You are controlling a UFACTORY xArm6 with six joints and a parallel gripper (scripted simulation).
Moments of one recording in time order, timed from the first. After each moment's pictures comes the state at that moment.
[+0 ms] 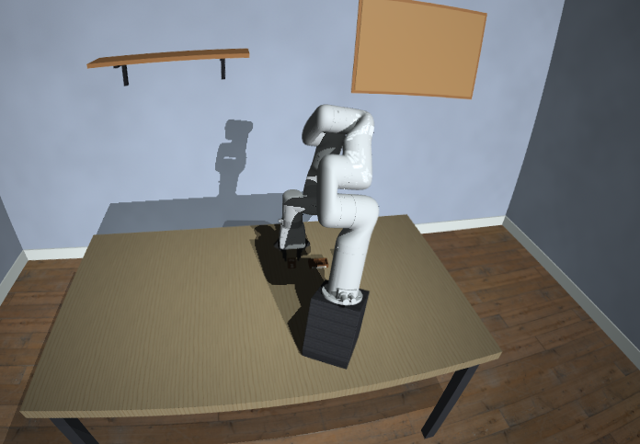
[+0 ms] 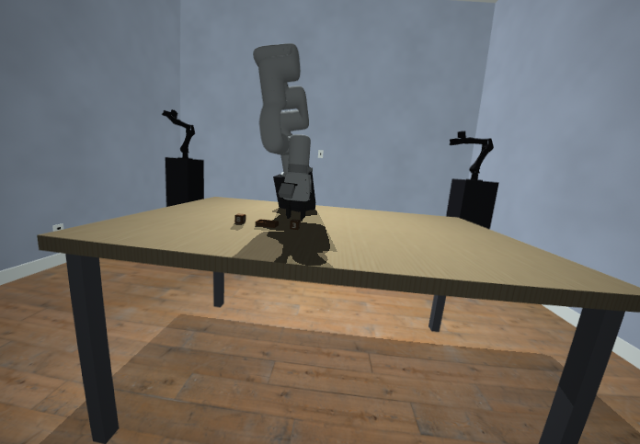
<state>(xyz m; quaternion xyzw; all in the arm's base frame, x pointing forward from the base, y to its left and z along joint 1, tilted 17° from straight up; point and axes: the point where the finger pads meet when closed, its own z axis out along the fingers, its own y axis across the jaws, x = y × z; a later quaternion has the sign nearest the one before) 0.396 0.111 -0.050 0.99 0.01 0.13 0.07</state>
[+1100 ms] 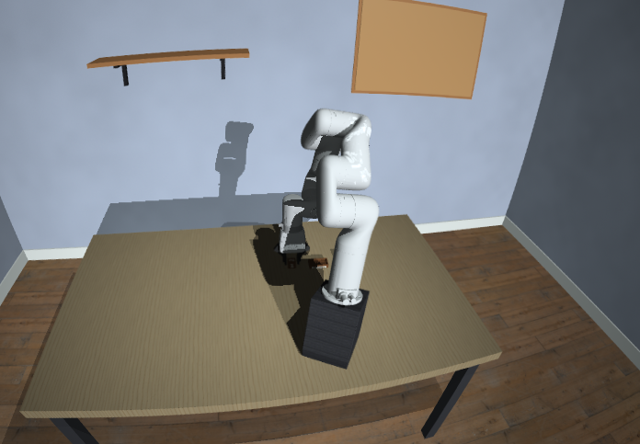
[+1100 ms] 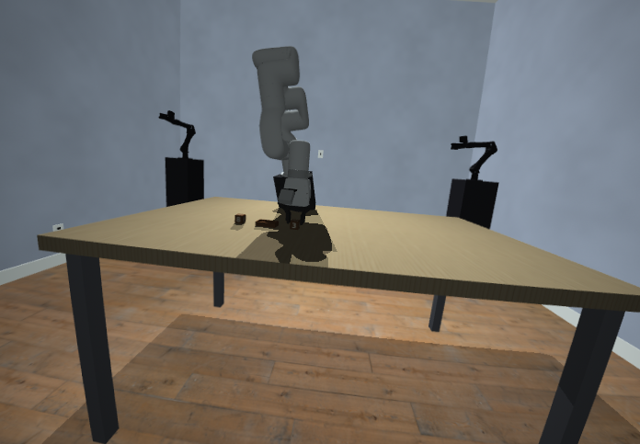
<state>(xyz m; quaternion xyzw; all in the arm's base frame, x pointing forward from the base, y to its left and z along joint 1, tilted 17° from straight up) 0.400 0.108 -0.069 0.99 0.01 0.13 0.07</state>
